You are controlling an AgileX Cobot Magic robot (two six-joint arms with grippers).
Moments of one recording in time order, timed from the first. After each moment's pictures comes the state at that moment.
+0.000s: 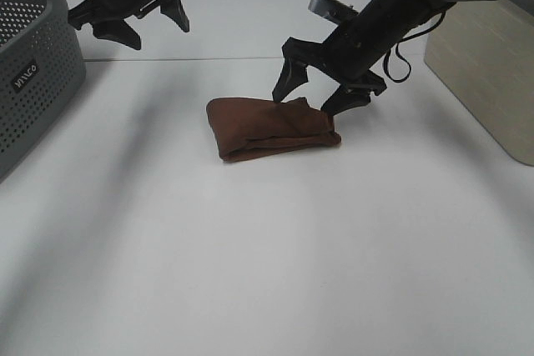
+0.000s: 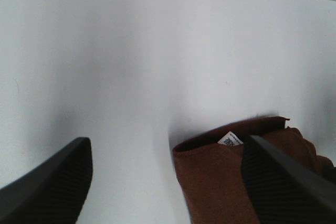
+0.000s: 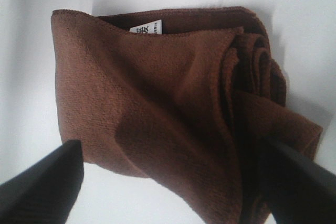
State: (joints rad) left arm -0.23 2.27 -2.02 -0.31 0.86 -0.22; right arm 0.27 2.30 -1.78 0.60 0.88 -0.25
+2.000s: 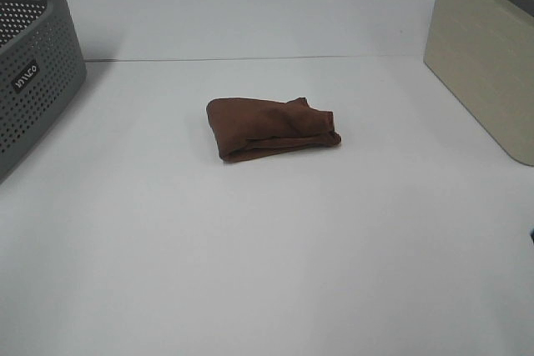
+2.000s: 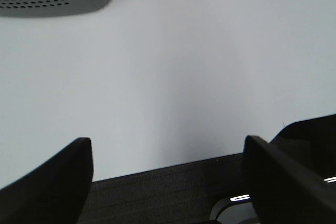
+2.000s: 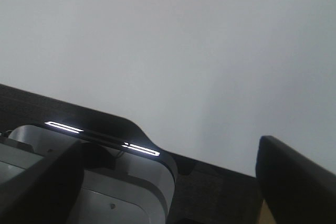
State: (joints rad) left arm -0.23 0.47 -0.63 0.09 1.17 -0.09; right arm 0.27 0.82 -0.68 0.09 1.07 -0.03
